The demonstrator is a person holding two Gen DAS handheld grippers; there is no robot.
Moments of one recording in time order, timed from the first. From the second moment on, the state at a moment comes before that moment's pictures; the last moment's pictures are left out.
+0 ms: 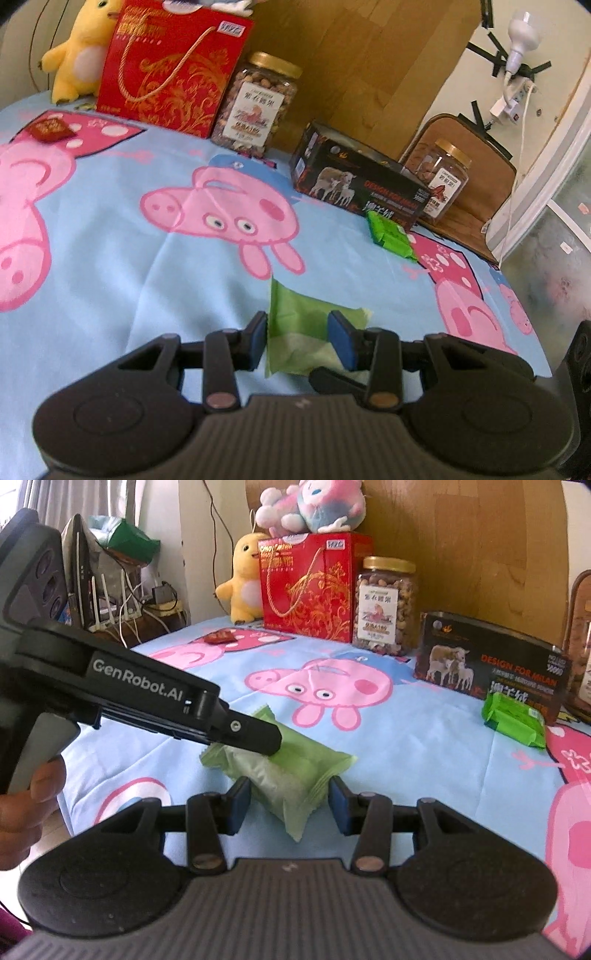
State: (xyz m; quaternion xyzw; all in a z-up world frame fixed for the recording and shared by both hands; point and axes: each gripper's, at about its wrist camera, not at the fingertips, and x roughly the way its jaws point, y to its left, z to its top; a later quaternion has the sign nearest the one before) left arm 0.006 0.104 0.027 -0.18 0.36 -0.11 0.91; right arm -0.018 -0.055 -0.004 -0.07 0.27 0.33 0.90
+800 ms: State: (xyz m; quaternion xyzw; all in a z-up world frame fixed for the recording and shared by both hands) left arm 0.161 -0.012 0.100 -0.08 0.31 -0.21 0.92; right arm 0.074 -0.141 0.046 -0.03 0.18 0.21 0.96
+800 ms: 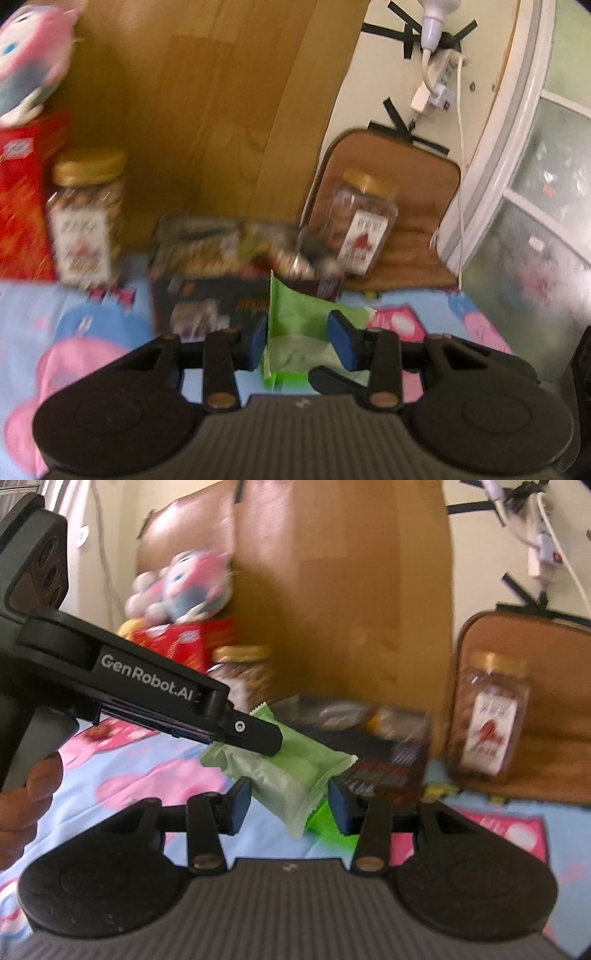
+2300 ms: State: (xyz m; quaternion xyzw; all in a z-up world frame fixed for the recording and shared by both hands) left arm 0.224 -0.028 0.002 -0.12 0.41 -0.21 0.88; right arm 0.138 -0.171 -0.013 -0.06 0.31 0.21 0.92
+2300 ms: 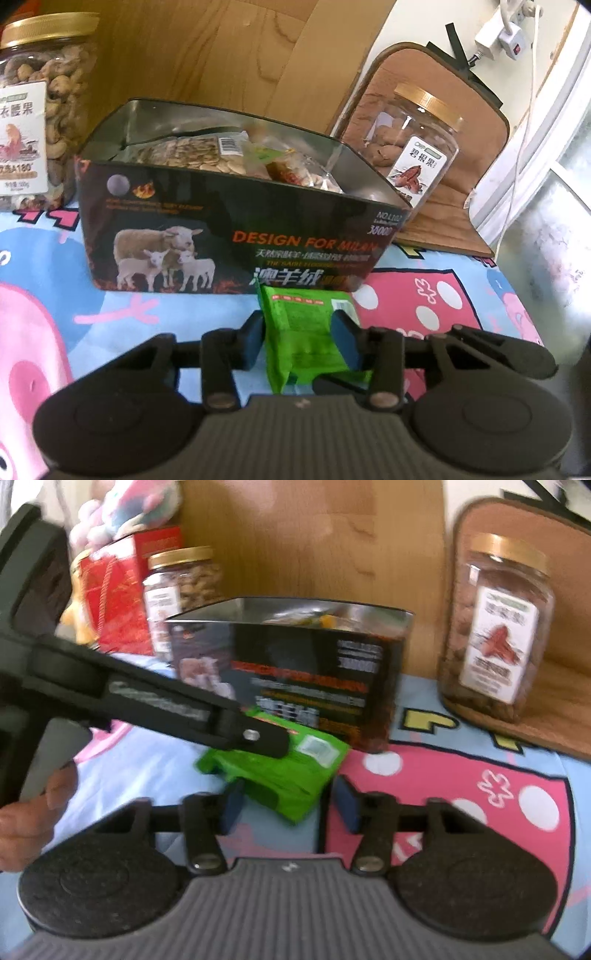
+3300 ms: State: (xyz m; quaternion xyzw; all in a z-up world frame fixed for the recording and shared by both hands) left arm 0.009 0.020 0.009 -0.12 0.38 -0.18 0.90; right arm -0.052 -0.123 -0.013 -0.08 0.29 0.25 0.92
